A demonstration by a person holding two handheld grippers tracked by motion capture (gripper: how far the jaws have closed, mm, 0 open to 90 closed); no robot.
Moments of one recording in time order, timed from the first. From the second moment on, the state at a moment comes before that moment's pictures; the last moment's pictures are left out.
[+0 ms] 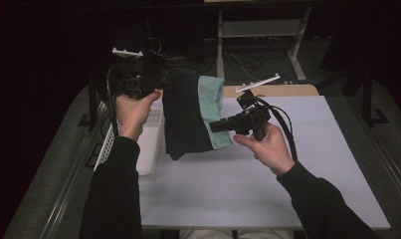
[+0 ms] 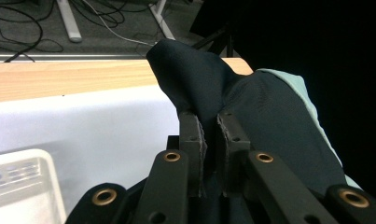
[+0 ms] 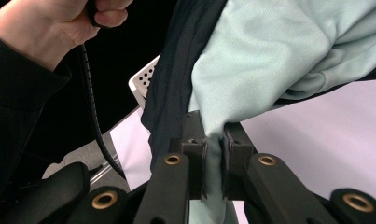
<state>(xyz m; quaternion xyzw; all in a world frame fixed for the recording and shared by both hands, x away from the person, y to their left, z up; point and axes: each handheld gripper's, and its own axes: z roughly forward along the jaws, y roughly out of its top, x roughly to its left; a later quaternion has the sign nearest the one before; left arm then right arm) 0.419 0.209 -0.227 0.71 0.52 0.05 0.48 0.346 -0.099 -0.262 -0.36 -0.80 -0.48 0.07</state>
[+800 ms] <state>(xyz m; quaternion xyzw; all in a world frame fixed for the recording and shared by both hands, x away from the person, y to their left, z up) 0.414 0.247 -0.213 0.69 0.53 0.07 0.49 0.352 -0.062 -0.249 -0.34 -0.80 -0.48 0.06</state>
